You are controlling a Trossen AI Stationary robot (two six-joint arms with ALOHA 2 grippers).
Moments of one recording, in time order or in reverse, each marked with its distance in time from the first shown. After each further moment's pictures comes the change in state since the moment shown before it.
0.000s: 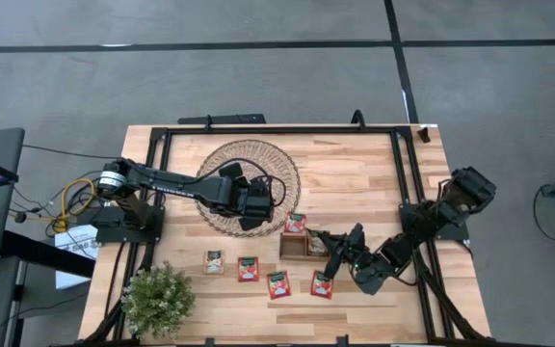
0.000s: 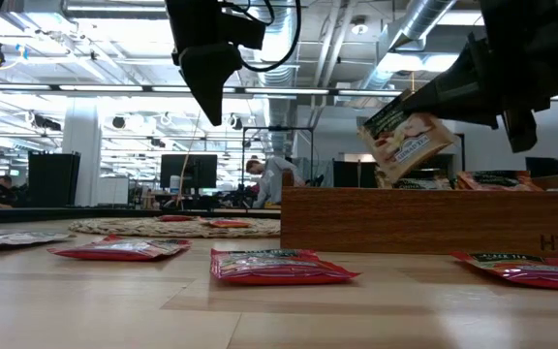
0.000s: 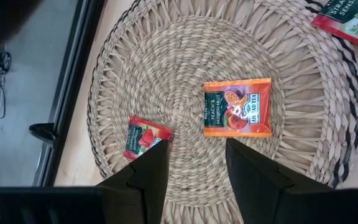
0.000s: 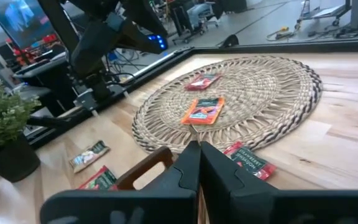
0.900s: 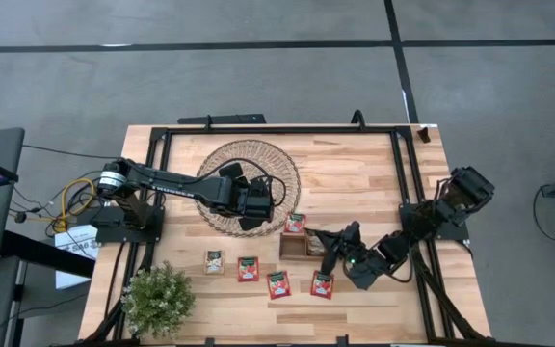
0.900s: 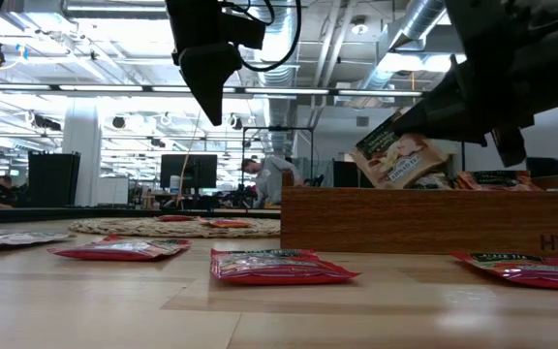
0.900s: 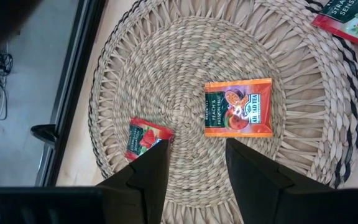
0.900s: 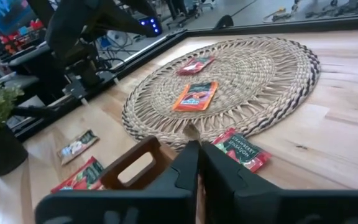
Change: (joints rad) left arm 0.000 0.000 0.000 0.002 -0.004 0.007; right arm -0.053 0.007 0.000 -0.069 -0.088 0.079
